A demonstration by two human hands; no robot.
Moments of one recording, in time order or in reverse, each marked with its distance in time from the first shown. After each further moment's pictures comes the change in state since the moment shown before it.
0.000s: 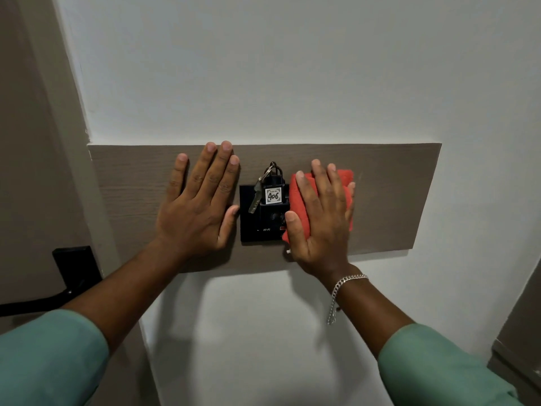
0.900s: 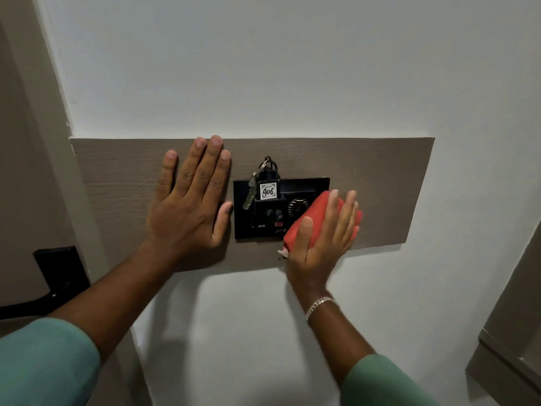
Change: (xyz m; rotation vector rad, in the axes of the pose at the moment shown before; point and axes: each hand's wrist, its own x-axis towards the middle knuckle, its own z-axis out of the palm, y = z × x) left_hand -0.003 0.006 0.000 -0.020 0.028 -0.035; right_hand -0.040 -0.019 0.025 0.094 0.242 0.536
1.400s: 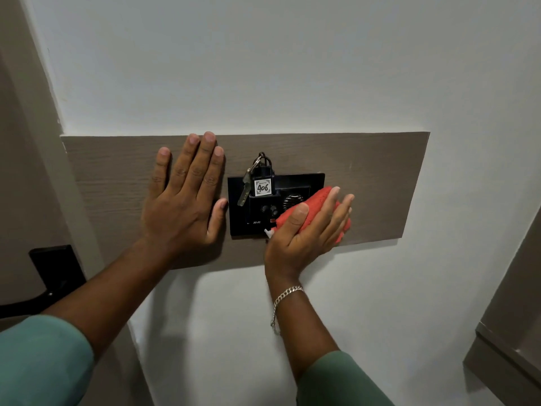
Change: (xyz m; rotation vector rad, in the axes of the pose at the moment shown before) left_hand 0.000 -0.003 -0.001 -0.021 -0.025 -0.011; right_hand -0.003 -0.030 0.025 0.111 0.141 0.262
